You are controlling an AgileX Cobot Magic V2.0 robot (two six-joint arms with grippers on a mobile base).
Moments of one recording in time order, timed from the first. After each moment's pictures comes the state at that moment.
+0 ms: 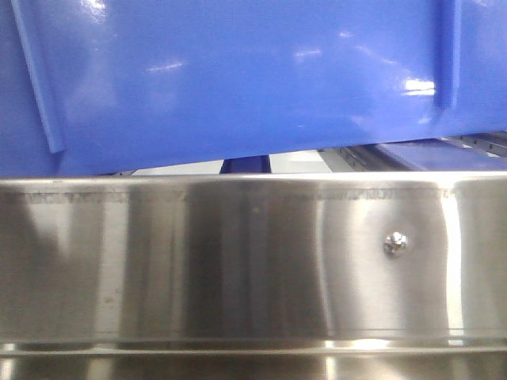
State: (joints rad) left arm -0.02 0.60 -0.91 0.01 0.56 0.00; right arm 0.08 0.72 -1.21 0.04 0.78 -0.04
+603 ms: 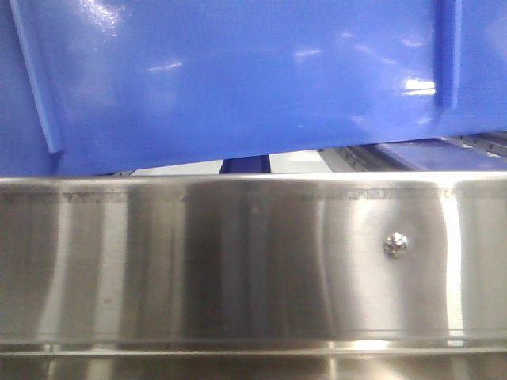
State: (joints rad) left arm -0.02 0.76 -0.99 0.00 0.50 0.00; right arm 0.08 0.89 -1.34 0.04 0.83 -0.04
